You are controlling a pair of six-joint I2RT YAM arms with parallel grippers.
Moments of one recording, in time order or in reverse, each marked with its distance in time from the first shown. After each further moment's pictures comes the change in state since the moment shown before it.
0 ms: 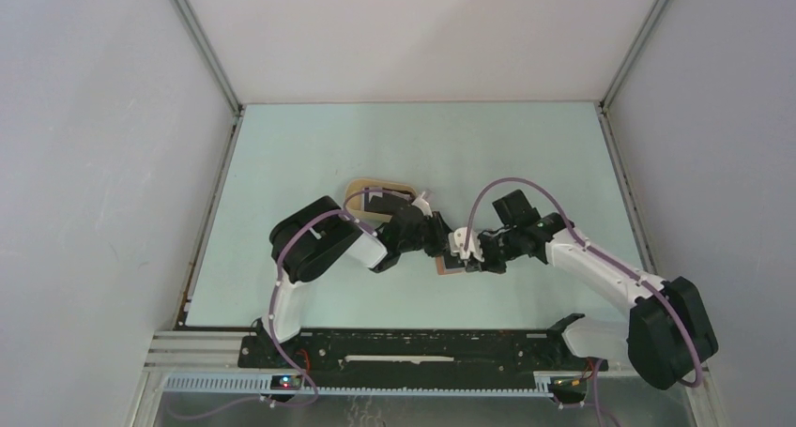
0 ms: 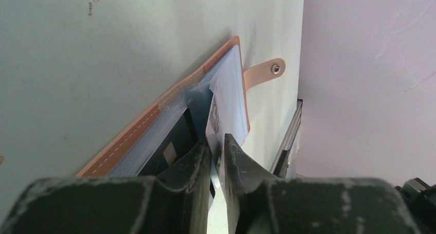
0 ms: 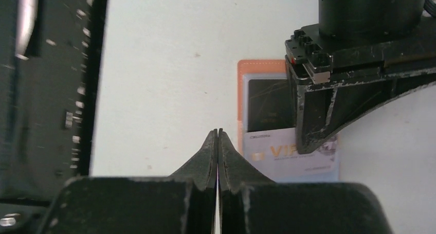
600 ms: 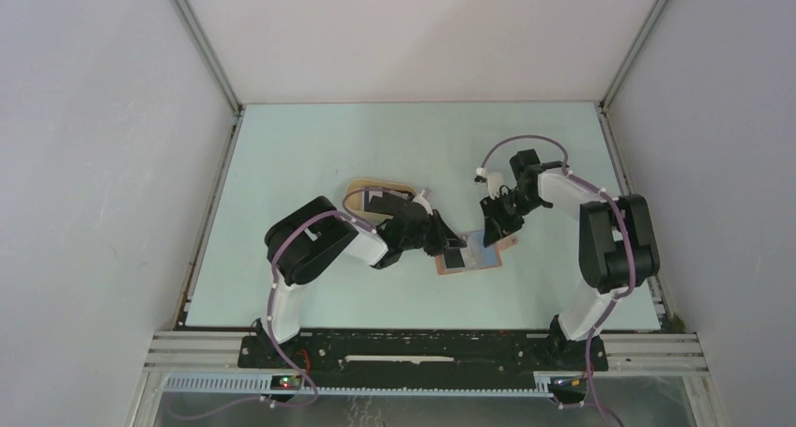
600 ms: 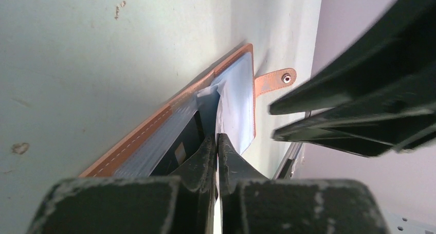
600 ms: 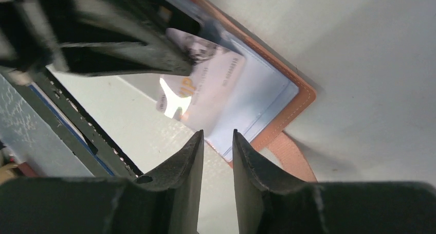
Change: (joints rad) left arm -0.004 -0.035 0.032 -0.143 -0.048 -0.006; right arm -0.298 0.556 0.344 -0.119 0.153 0.687
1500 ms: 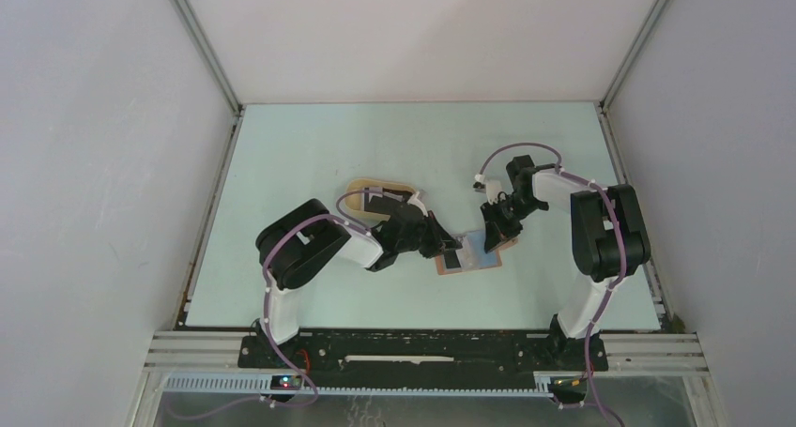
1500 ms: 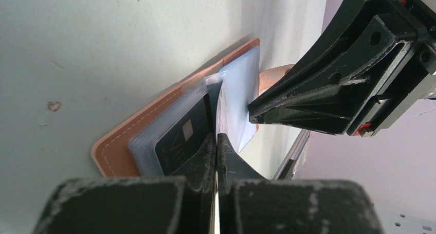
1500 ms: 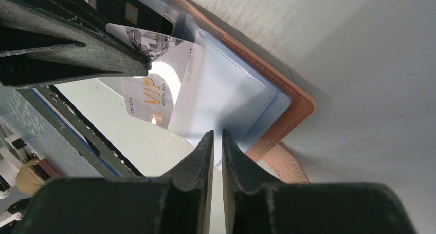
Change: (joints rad) left arm -0.002 -0.056 -0.050 -0.025 -0.028 -0.006; right arm -0.001 0.057 -0.005 0.011 0.004 0.025
